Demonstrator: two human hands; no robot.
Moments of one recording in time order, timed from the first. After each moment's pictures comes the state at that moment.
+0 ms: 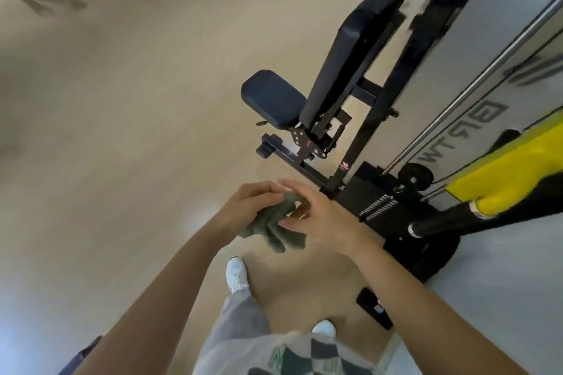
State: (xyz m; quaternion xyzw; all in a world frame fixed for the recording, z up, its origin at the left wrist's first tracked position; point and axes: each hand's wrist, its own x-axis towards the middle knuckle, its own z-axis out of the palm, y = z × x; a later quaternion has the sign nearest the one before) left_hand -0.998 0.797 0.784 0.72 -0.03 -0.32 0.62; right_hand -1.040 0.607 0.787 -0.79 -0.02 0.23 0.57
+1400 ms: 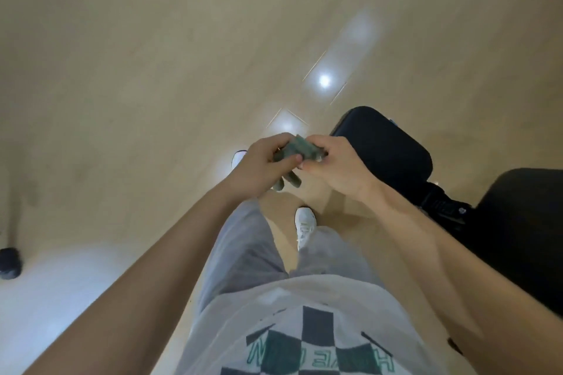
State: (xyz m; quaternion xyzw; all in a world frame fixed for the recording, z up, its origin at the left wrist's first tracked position) left_hand -0.270 0.960 0.653 0.74 -0.08 -0.39 0.54; right_hand -0.308 0.779 0.643 -0.78 0.10 0.23 0.57
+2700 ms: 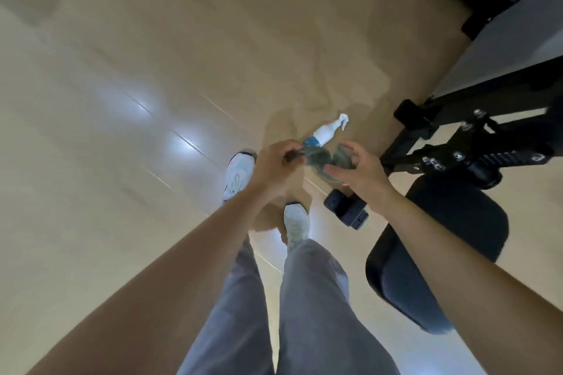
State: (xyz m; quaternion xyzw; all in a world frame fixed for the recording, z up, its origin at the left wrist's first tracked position) left_hand 0.080 0.383 0.359 0.58 -0.59 -0.55 0.08; right_hand -0.109 0.436 0.375 -0.26 0.75 -0.20 0.58
